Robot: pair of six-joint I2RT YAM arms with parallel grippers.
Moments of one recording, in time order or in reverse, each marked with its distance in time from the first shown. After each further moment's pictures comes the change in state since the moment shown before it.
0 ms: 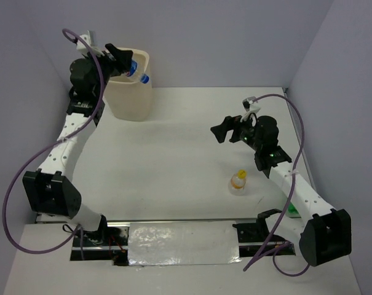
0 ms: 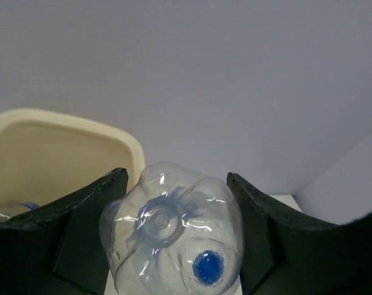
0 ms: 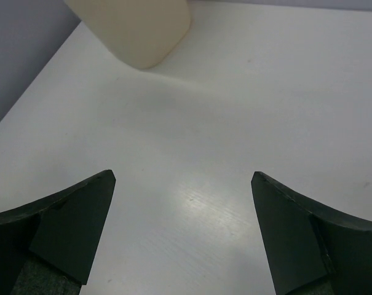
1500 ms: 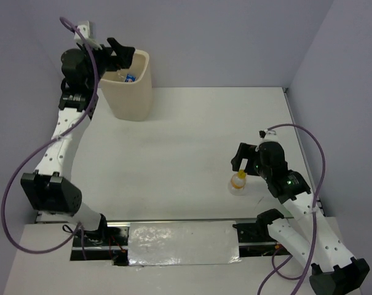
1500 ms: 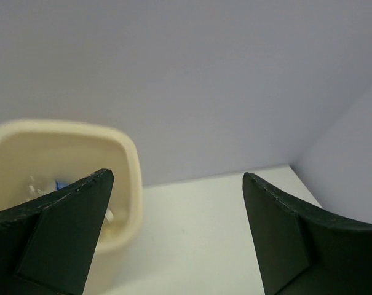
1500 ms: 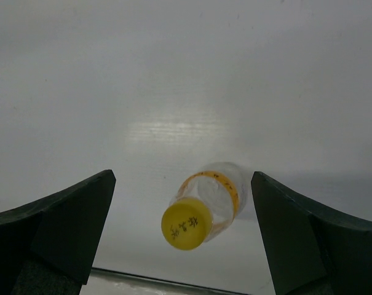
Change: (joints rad) left arm 0.093 0.100 0.243 -0.152 0.160 0.081; right arm 0.060 -0.391 -0.024 -0.787 0.451 0.160
